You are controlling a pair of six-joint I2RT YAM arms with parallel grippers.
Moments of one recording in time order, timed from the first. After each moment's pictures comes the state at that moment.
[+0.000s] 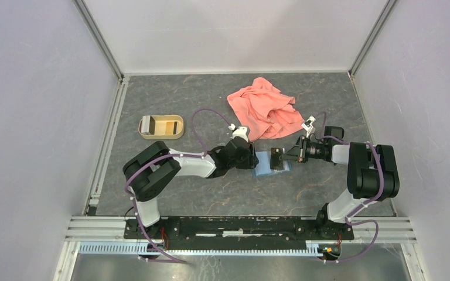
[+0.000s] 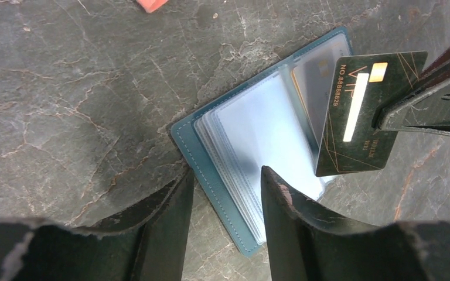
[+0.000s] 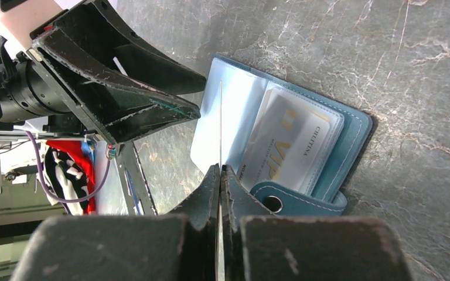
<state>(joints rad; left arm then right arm) -0.95 1.82 0.90 0.26 -0.14 -0.73 -0.13 1.64 0.58 0.05 -1.16 0.08</state>
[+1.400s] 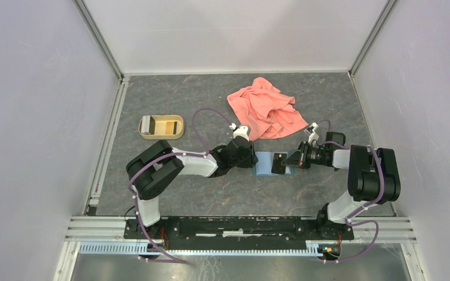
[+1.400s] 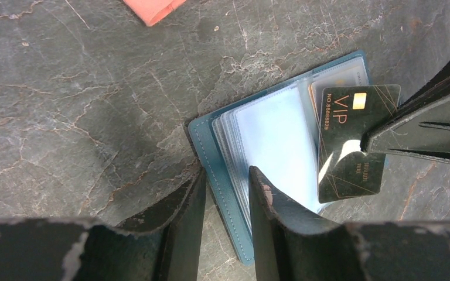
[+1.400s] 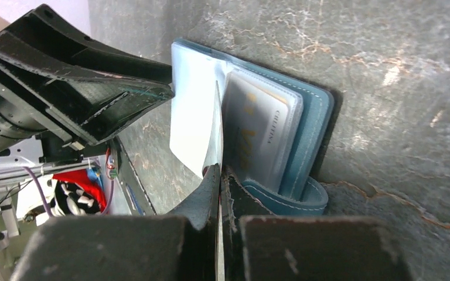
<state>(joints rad) -0.95 1.86 0.92 0.28 -0.15 -0.73 -0.16 1.62 0.51 0.05 -1.06 0.17</state>
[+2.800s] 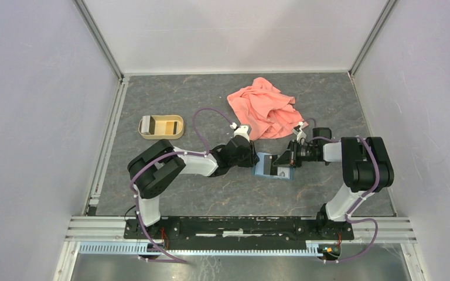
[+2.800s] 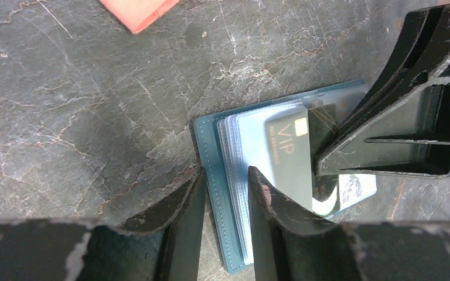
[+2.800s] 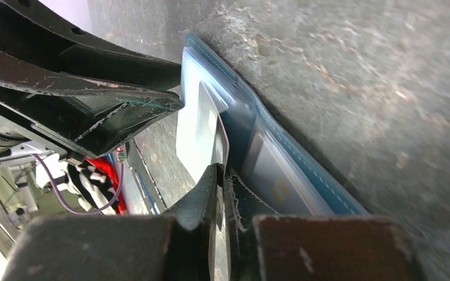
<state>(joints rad) -0.94 1.87 0.92 0.32 -0.11 -0.73 -0.02 1.72 0.59 0.03 -1.02 0.25</state>
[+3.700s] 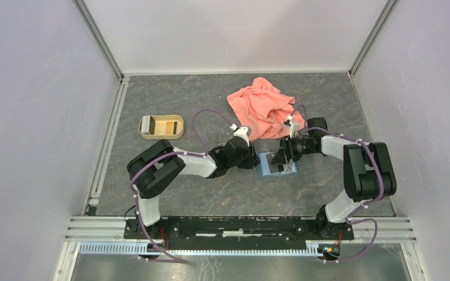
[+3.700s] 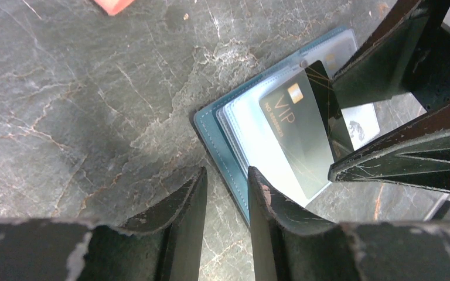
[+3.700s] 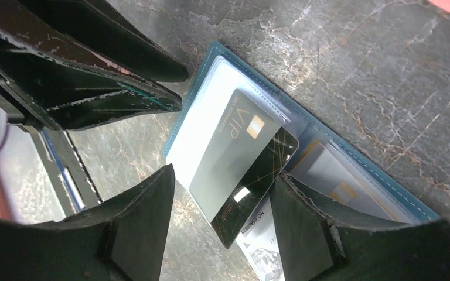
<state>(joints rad) -0.93 1.87 0.88 0.38 -0.05 -0.73 0.07 1.62 0.74 -0.28 -0.87 -0.20</state>
